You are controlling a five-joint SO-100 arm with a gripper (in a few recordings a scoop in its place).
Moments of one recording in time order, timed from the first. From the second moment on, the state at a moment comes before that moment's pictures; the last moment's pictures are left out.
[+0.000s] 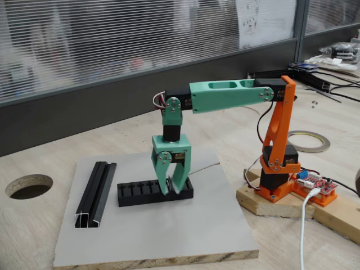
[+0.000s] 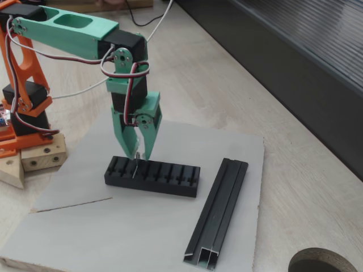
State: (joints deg) arm -13.0 89.5 96.7 79.5 86.7
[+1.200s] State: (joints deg) arm -12.9 89.5 96.3 79.5 86.7
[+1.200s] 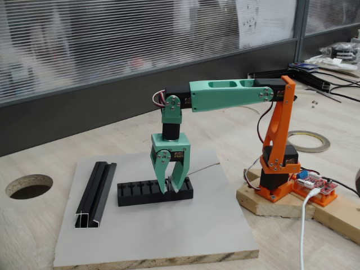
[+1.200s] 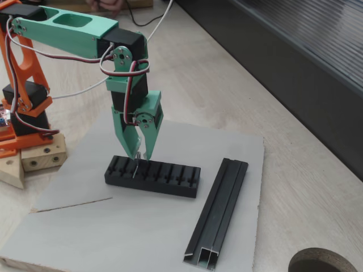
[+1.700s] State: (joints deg) arm -12.1 86.7 96.3 79.6 89.5
